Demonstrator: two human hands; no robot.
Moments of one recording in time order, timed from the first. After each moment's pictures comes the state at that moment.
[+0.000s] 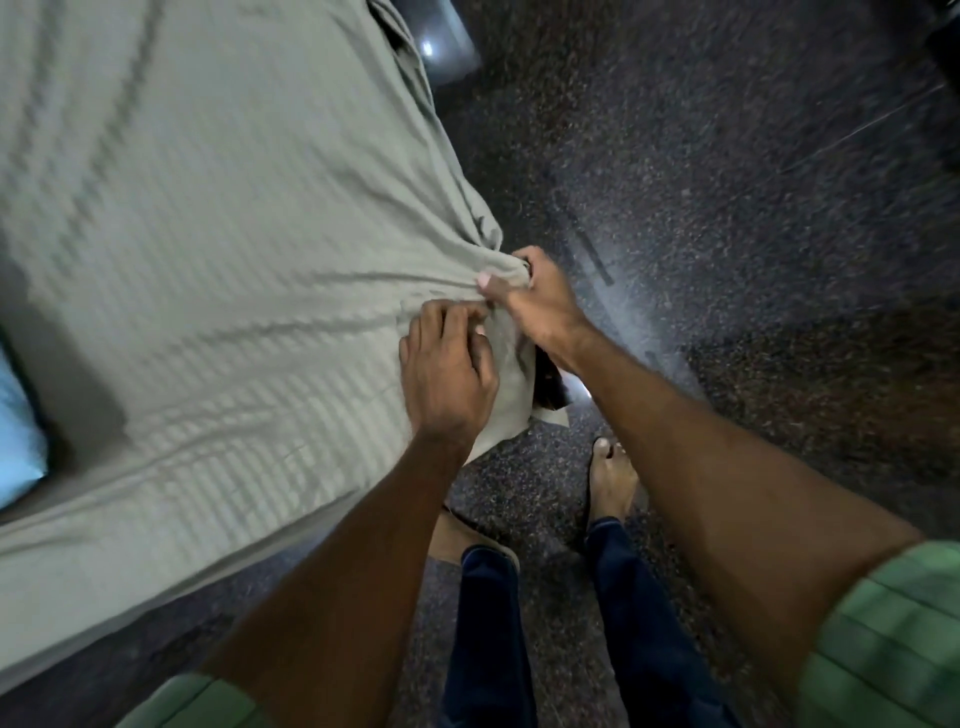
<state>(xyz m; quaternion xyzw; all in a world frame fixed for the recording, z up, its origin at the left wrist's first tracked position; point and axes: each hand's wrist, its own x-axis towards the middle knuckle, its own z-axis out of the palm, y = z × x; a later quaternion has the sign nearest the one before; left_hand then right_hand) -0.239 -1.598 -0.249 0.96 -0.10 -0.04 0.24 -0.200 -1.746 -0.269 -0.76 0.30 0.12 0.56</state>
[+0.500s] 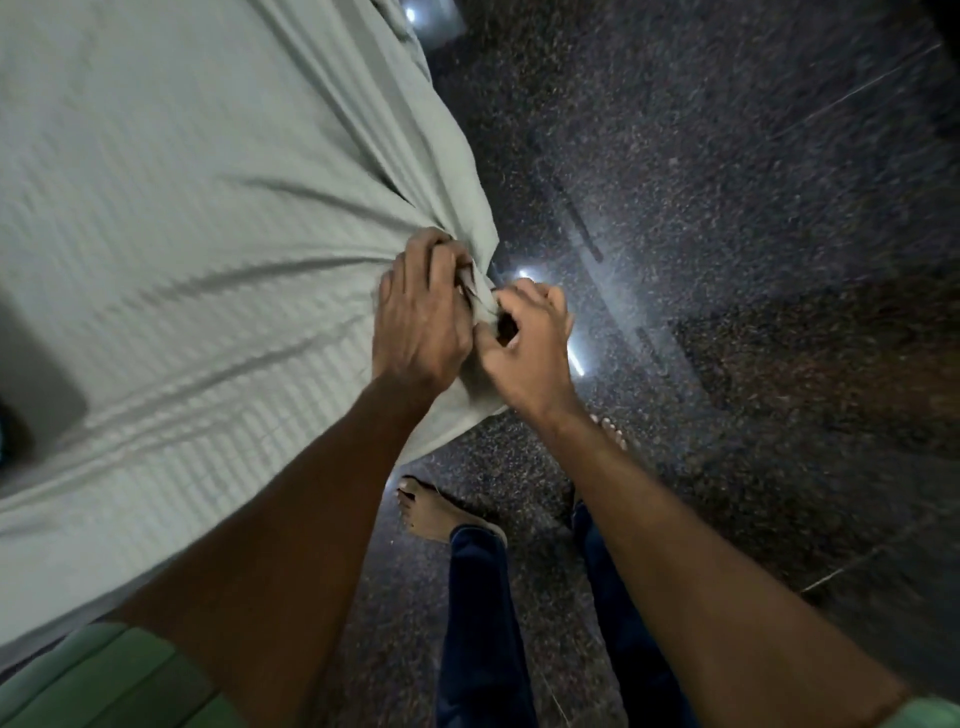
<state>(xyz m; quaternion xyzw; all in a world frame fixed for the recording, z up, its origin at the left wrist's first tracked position) -0.212 -1.606 -0.244 0.95 -0.22 -0.02 0.21 -0.283 -1.721 -0.257 -0.87 0.22 -0.01 0.44</state>
